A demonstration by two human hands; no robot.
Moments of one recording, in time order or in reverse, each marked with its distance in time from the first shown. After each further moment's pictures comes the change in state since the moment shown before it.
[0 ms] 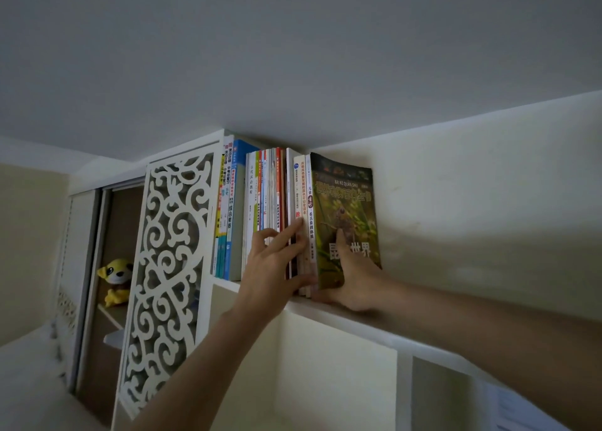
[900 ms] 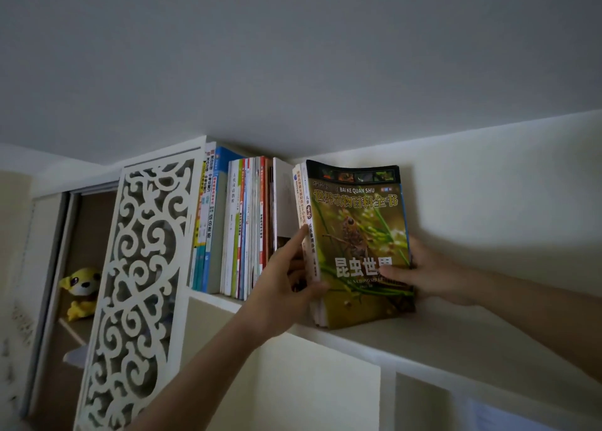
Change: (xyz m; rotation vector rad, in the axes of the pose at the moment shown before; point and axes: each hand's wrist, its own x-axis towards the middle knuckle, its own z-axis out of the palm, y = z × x) left_hand 0.003 0.034 0.001 -1.048 -0.241 -0.198; right_hand -0.027 0.093 -0.084 0.531 0.072 0.004
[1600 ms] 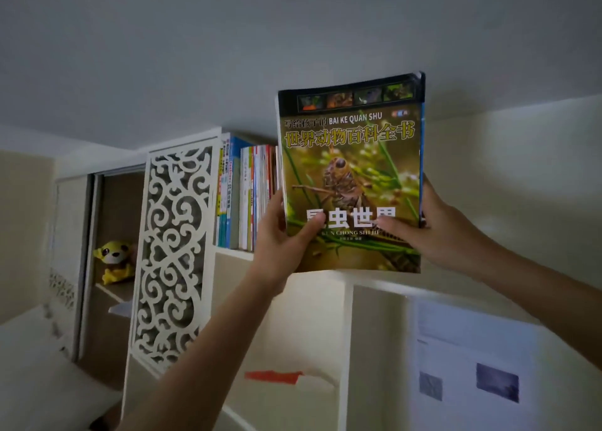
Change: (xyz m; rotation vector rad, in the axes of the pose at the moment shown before) left_hand -0.069 0.119 0.038 -0.221 0.315 0.009; right_hand -0.176 -0.110 -0.001 -0.321 0.244 -0.269
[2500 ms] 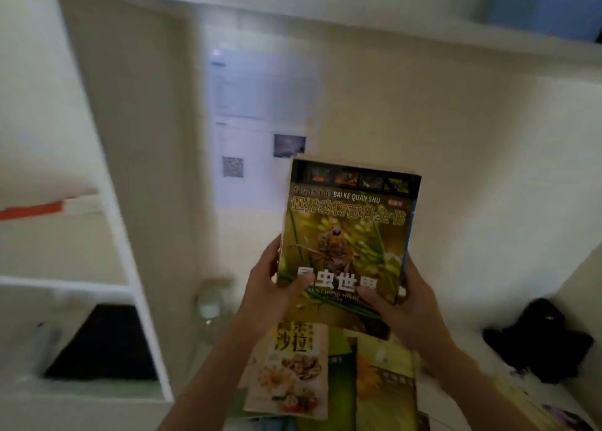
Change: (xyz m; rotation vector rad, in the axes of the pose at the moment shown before) left_hand -0.325 -0.214 0.167 -0.252 -0.557 -0.682; right_hand -0.413 0.153 0.035 -0.113 0.261 0.813
